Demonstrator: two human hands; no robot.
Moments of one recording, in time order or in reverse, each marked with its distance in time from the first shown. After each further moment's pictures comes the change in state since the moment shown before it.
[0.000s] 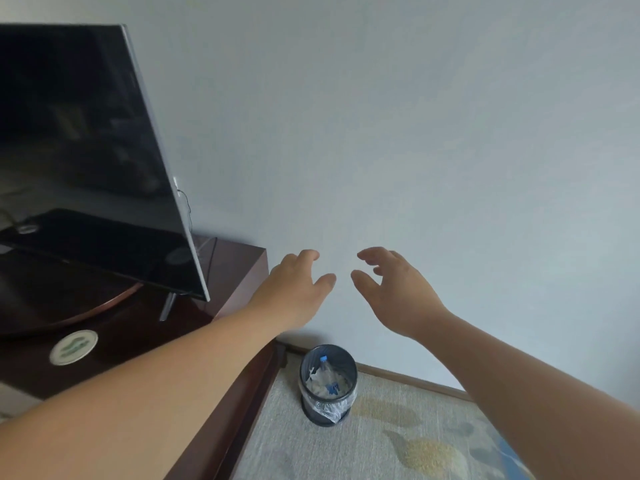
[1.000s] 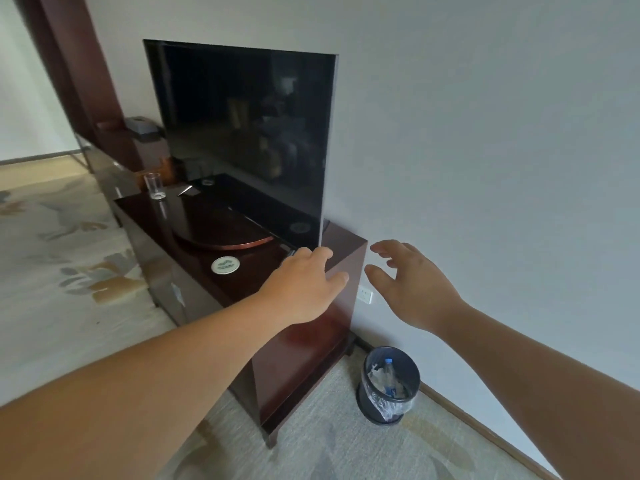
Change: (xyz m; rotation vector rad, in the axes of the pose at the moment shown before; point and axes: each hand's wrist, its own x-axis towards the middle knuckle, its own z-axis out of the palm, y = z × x) left_hand -0.181 -0.041 -0.063 0.152 0.224 -0.267; right_hand -0.071 -0.107 0.032 0.001 -0.207 -0.387
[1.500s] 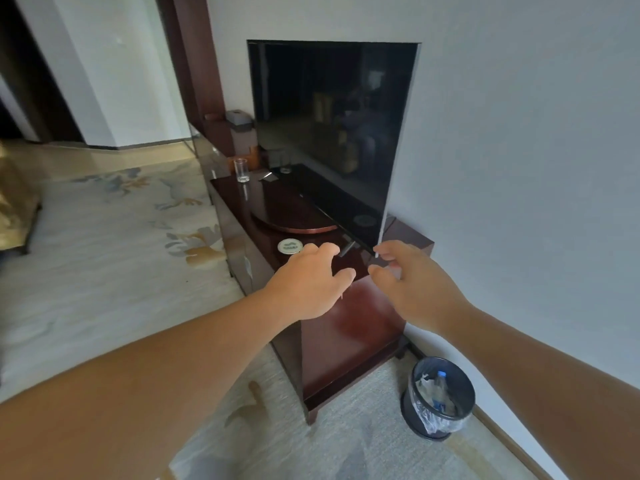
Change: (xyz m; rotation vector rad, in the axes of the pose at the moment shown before) left_hand -0.046 -0.023 -0.006 0.012 0.123 -0.271; right_hand -0.002 -0.034 0.030 0.085 -0.159 -0.200
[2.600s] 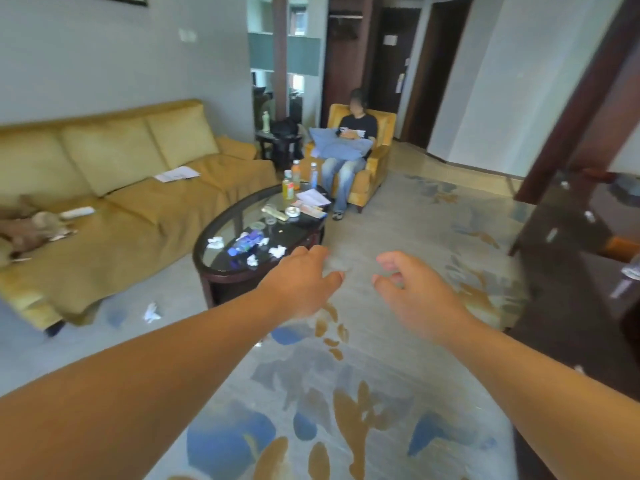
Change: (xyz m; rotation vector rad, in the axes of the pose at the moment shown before) left_hand -0.354 -0.430 -0.248 0.024 0.441 -0.957; right_hand -0.025 -0.515 0.342 0.251 -0.600 -0.789
